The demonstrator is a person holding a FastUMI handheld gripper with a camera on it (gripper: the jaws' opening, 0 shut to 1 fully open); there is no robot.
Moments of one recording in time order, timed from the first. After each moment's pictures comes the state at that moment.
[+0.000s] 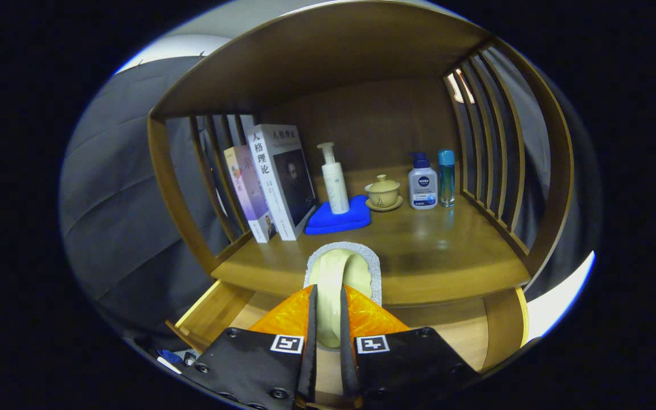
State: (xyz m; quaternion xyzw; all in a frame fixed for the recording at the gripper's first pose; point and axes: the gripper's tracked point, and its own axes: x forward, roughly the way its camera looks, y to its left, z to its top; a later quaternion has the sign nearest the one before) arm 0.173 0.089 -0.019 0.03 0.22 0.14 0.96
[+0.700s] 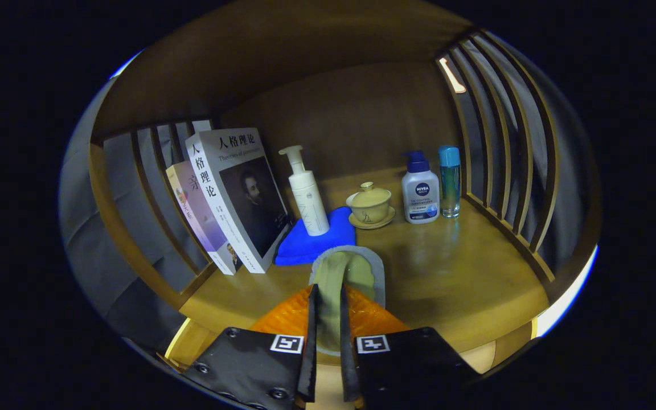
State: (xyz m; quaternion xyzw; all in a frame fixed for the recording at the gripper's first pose) arm 0.271 0.085 -0.030 0.05 0.24 0.10 0.96
